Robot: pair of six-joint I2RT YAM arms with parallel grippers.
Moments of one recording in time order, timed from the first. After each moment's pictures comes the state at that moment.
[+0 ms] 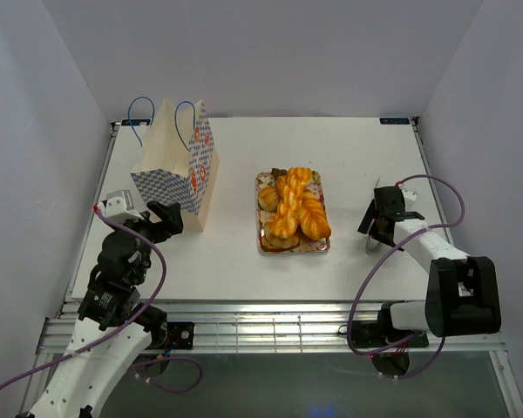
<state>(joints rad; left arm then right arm) -0.40 0.40 0.63 -0.34 -0.38 -0.43 0.11 1.30 0.66 -0.42 0.35 0.49</state>
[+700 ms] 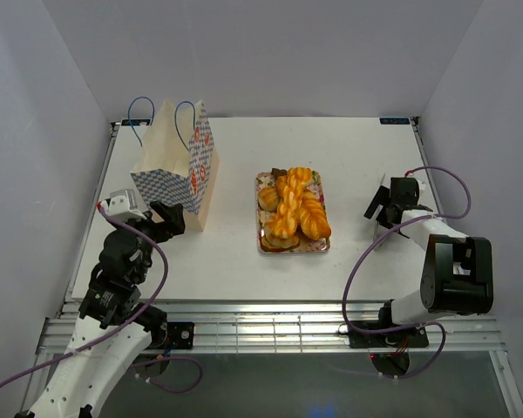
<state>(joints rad) -0.40 0.42 0.63 -0.34 -0.36 -0.42 -0.05 1.46 0.72 -0.19 0.21 0.39</state>
